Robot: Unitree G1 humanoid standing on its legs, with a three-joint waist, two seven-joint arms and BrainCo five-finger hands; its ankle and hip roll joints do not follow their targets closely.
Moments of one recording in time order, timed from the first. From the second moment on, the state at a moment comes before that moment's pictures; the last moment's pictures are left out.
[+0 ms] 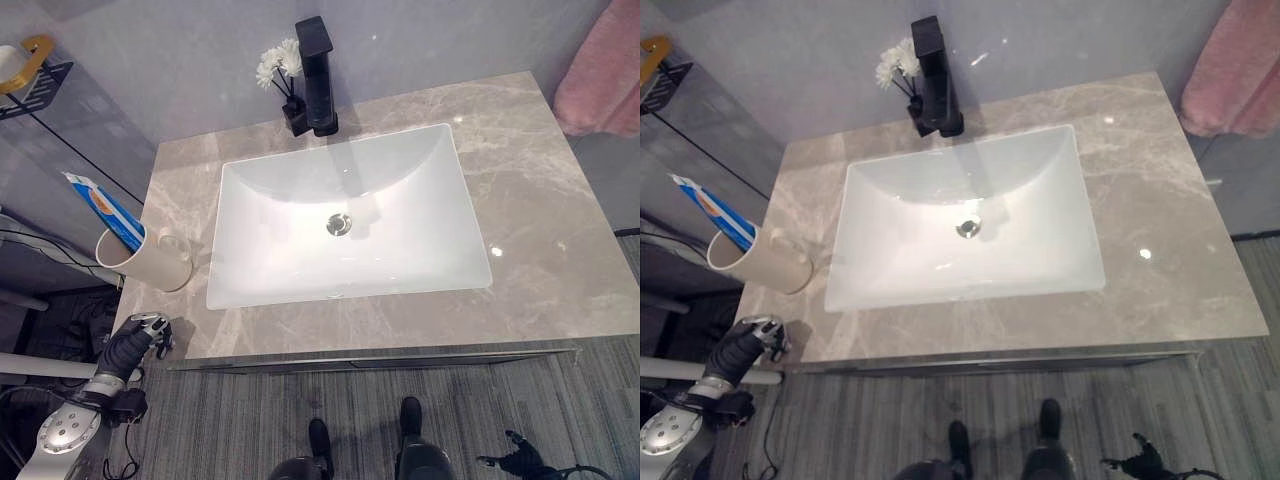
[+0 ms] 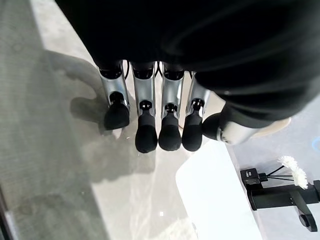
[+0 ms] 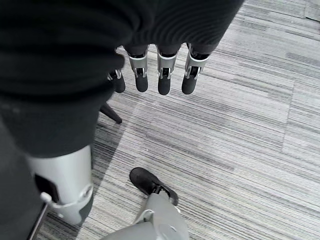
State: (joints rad) left arm 0.38 0.74 0.10 -0.09 -0.59 -0.09 -0.08; right arm 0.13 -0.48 0.10 0.95 -0.12 -0.02 -0.12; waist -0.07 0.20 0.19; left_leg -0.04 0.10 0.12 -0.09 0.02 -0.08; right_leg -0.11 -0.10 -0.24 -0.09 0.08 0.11
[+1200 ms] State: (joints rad) left arm 0.15 0.74 0.16 -0.04 -0.59 -0.17 0.04; right arm 0.08 -0.49 0.16 0.92 -0.12 -0.02 -0.13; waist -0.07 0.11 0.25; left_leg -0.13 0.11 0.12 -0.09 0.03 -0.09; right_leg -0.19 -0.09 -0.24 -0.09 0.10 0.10
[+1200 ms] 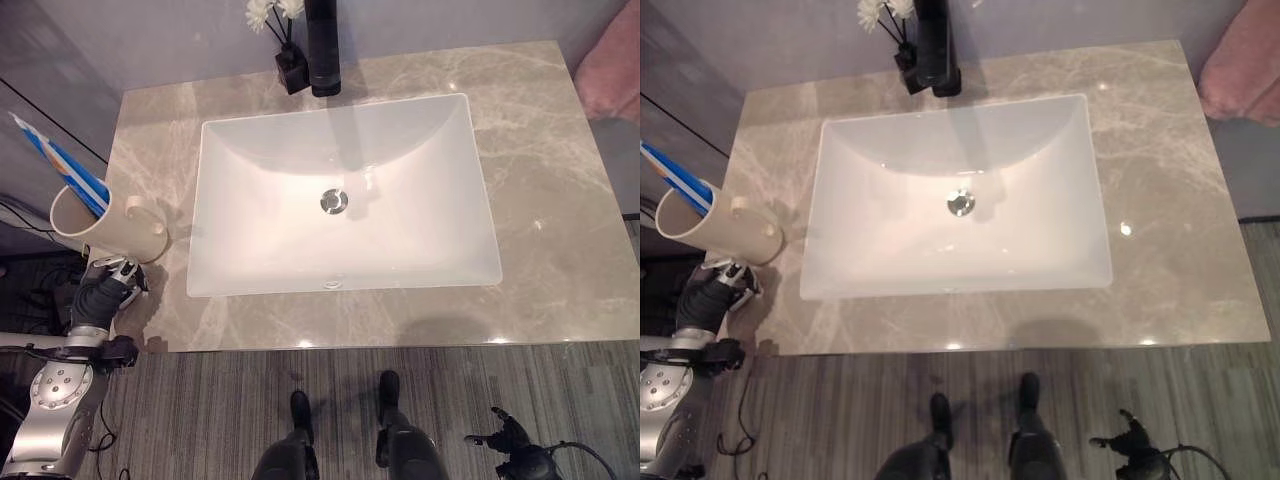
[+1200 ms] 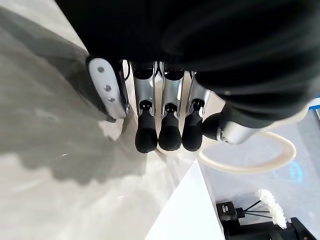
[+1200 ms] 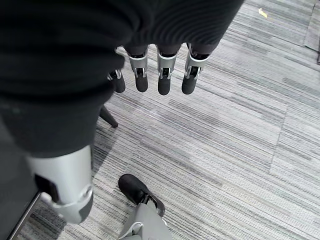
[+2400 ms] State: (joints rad) left arm 0.03 0.74 0.14 -0.04 -0.57 -0.20 0.10; right arm 0.05 -0.48 0.18 0.92 -0.09 -0.02 -0.15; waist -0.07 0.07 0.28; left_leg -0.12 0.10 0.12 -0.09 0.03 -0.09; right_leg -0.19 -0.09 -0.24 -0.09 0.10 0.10
